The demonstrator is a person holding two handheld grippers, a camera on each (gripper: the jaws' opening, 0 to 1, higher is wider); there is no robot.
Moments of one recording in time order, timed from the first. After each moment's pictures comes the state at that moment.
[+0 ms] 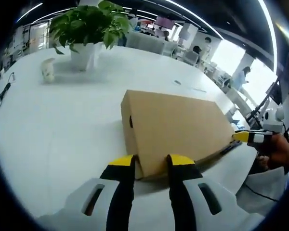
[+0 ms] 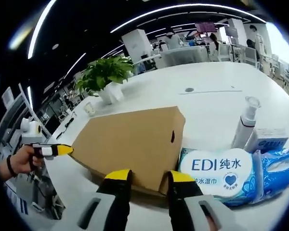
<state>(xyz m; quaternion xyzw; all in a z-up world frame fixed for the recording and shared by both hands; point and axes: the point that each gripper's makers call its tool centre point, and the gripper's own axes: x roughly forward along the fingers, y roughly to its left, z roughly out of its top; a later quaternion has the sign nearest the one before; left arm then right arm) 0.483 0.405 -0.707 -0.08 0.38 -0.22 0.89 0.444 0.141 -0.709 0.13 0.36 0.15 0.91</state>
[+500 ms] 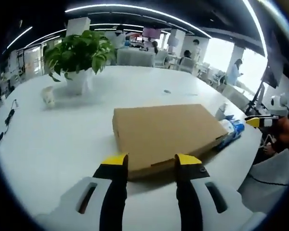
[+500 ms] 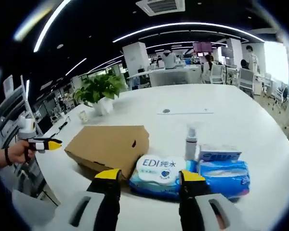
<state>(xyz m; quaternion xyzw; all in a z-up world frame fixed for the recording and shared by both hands) 0.444 0.381 -0.655 -0.01 0.31 -0.25 0.92 0.380 0.027 -0.651 0.08 0.29 0.10 0.95</state>
